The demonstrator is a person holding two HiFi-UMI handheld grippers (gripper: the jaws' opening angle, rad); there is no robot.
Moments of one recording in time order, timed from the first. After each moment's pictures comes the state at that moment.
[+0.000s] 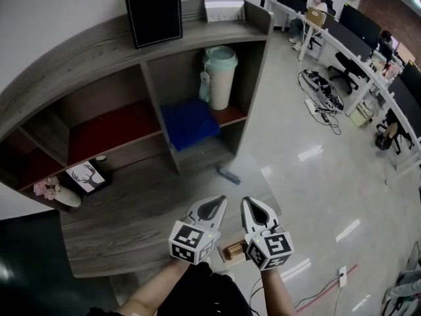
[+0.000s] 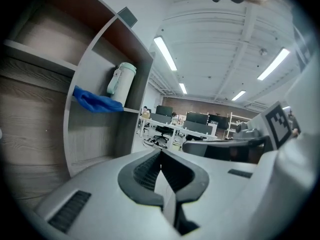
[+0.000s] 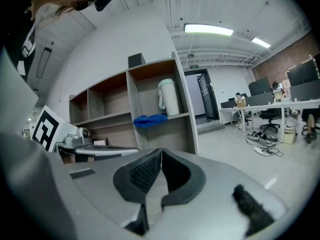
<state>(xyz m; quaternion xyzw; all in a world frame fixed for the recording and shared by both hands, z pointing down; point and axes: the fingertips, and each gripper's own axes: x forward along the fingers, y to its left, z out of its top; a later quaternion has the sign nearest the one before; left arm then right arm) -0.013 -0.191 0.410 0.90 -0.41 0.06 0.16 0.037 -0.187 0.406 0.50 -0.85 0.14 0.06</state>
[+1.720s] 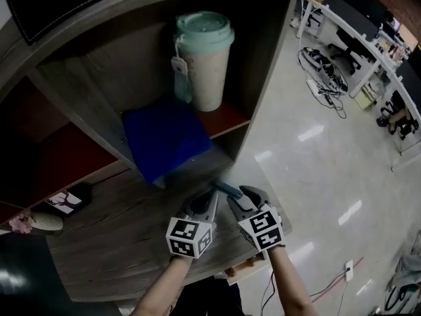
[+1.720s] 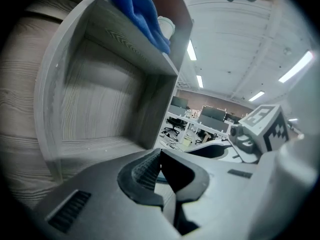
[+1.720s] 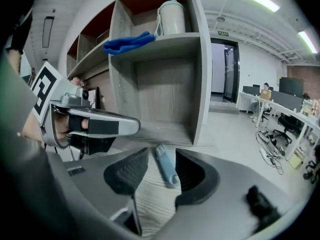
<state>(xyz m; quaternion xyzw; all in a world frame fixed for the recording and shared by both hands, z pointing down) -0.020 -0.314 0.540 0.86 -0.45 0.09 0.23 0.029 -0.309 0.573 0.40 -0.86 0.15 0.28</state>
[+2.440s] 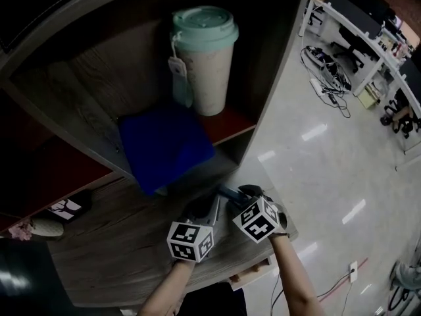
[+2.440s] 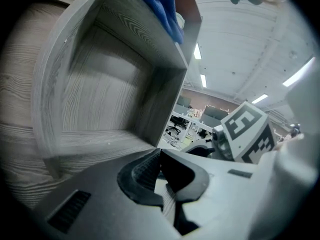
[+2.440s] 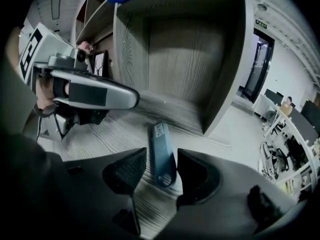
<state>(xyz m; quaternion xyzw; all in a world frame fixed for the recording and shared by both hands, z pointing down) -0.026 -0.325 0.563 0.85 -0.45 0.09 0.26 0.023 -0.325 0.636 0.30 -0.84 0.11 0.44</state>
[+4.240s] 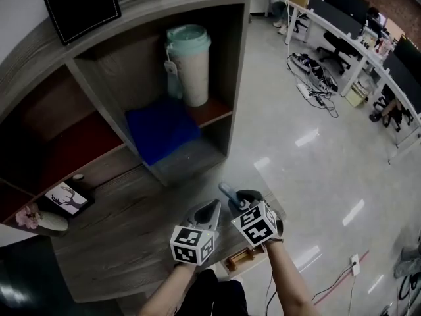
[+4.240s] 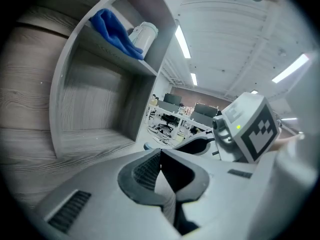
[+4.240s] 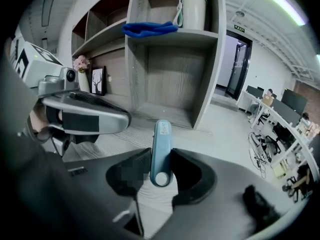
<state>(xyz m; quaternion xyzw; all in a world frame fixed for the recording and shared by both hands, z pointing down) 0.002 -0.242 0.531 0.87 -0.42 0.10 0.24 0.045 -0.256 0.581 0.38 -0.83 0.13 0.39</state>
